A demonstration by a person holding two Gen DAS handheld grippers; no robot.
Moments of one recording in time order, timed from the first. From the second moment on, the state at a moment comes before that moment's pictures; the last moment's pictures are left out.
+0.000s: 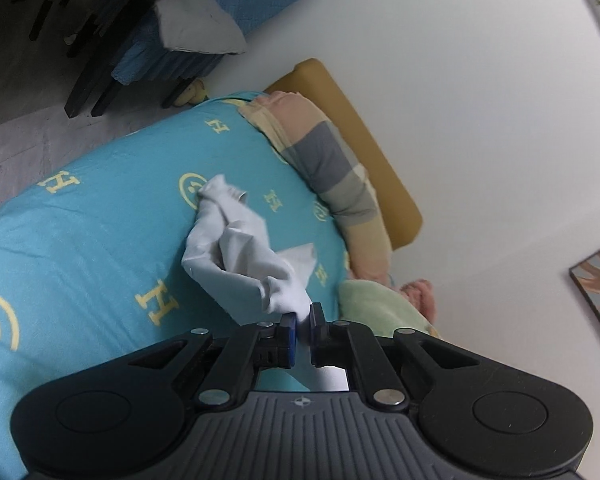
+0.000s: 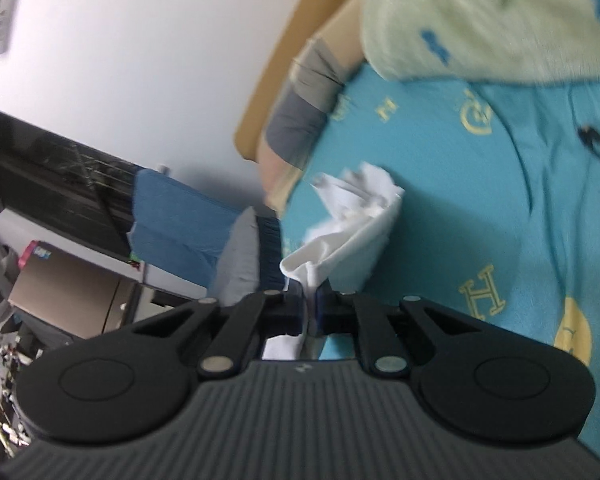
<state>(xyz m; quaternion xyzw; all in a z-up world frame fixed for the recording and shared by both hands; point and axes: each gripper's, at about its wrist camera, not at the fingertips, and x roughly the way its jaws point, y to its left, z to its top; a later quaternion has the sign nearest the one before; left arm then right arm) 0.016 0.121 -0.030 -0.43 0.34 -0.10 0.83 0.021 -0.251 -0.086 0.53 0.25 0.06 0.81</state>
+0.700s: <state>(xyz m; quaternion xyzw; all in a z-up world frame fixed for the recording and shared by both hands) -0.115 0.109 -0.036 -0.39 0.38 -0.12 0.83 -0.128 -0.270 -0.083 0.49 0.28 0.07 0.82</state>
